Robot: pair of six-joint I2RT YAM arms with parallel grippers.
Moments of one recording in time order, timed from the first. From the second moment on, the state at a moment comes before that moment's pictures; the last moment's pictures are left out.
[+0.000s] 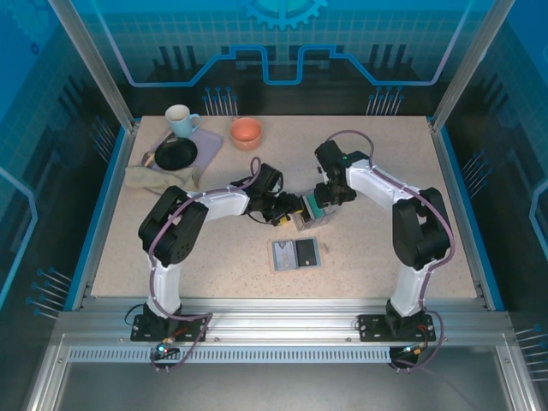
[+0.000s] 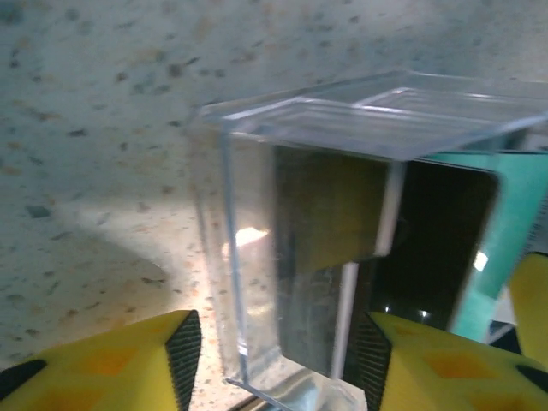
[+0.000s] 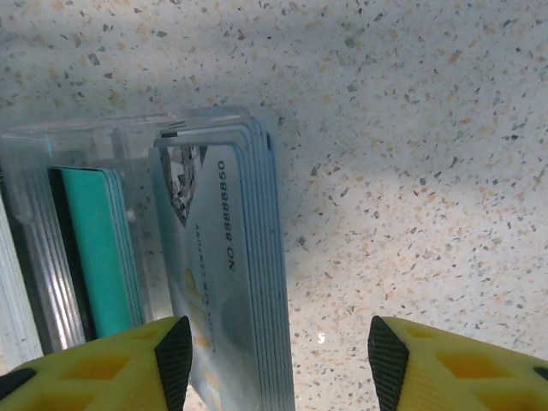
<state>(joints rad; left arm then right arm) -0.56 2.00 1.23 -0.20 0.45 -1.05 0.42 1.86 1.41 -0.90 0.13 0.18</state>
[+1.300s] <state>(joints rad) -0.56 2.00 1.23 -0.20 0.45 -1.03 0.48 1.86 1.46 -0.93 0.25 0.12</state>
